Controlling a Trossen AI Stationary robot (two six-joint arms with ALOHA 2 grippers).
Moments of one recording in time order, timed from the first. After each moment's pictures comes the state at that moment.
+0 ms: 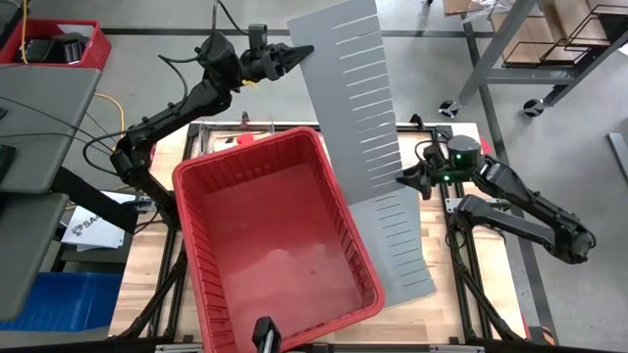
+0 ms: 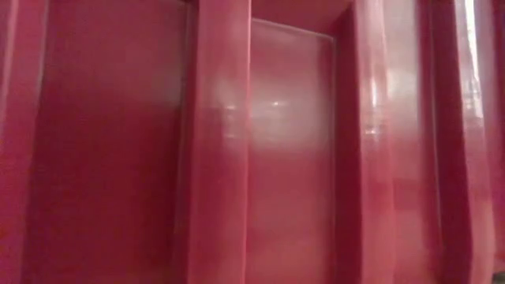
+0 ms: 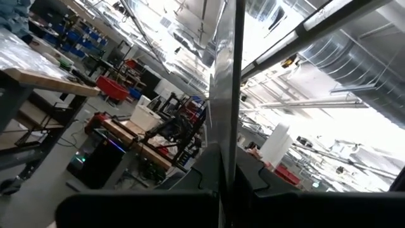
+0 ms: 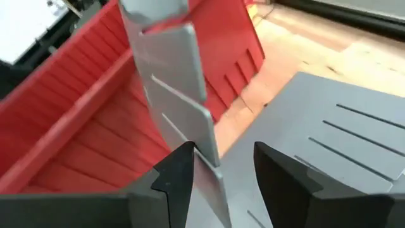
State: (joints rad) left arm 0.68 1.58 1.60 0.37 0.48 -0.83; right arm -0.68 0.54 0.49 -0.47 -0.51 0.28
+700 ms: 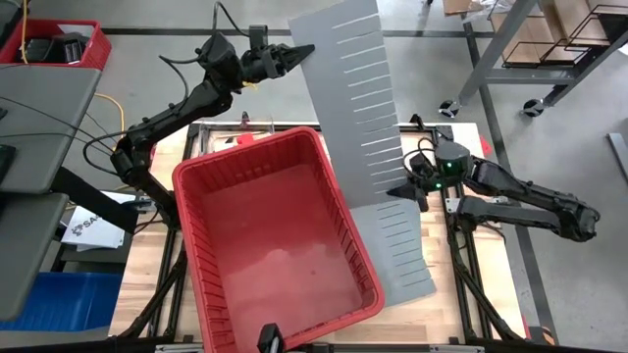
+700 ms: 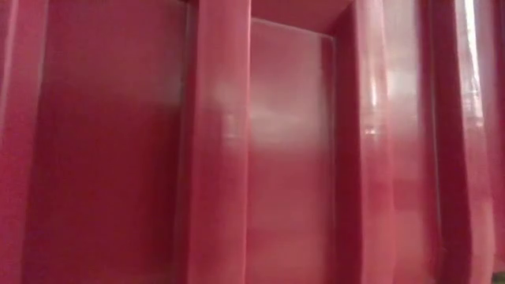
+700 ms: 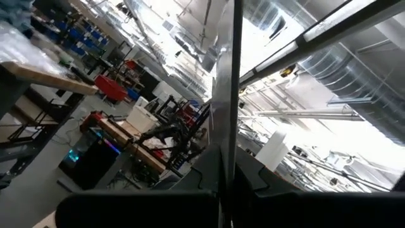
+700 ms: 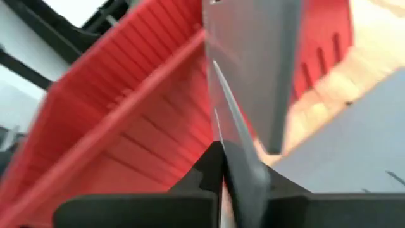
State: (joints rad) left arm 0.65 1.58 1.60 0.37 0.45 -0.87; right arm -0.43 0.62 0.52 -0.34 -0.53 0.36
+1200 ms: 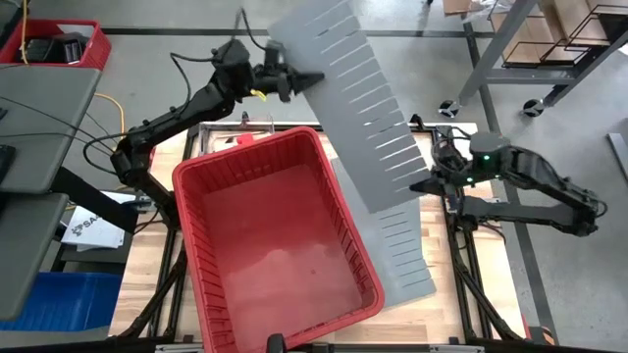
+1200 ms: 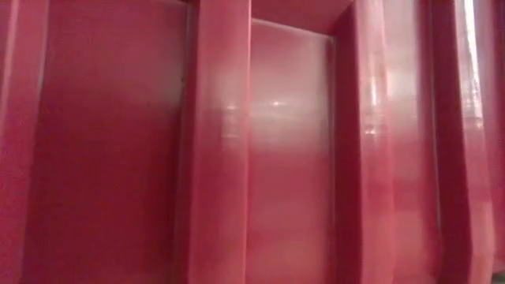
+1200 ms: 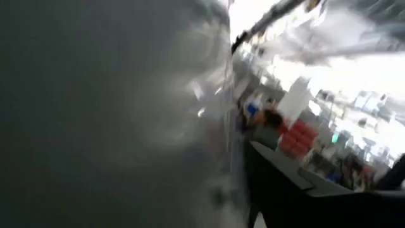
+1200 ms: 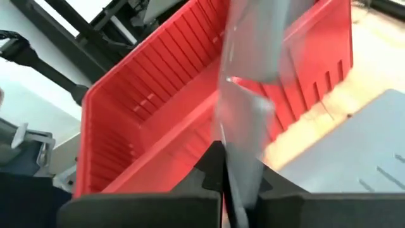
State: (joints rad) left arm 0.60 1.57 1.60 0.11 0.50 -0.60; right arm -0.32 0.59 0.92 -0.78 -0.42 0.38
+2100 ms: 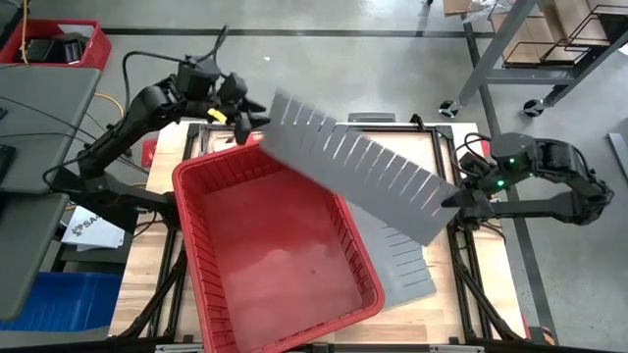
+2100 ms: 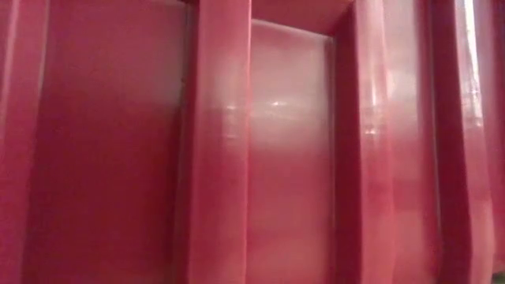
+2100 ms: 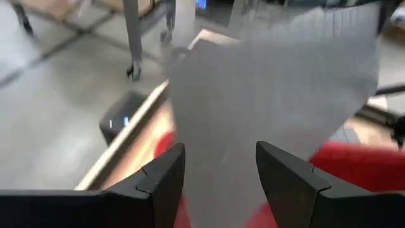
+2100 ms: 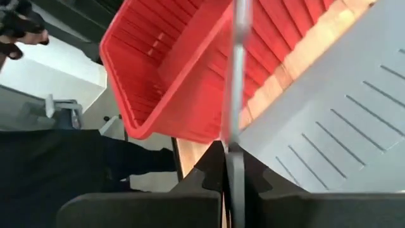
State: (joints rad) left arm 0.61 1.26 1.60 -0.91 0.25 0.01; right arm -0.18 0.62 1.18 -1.25 -0.43 0.57
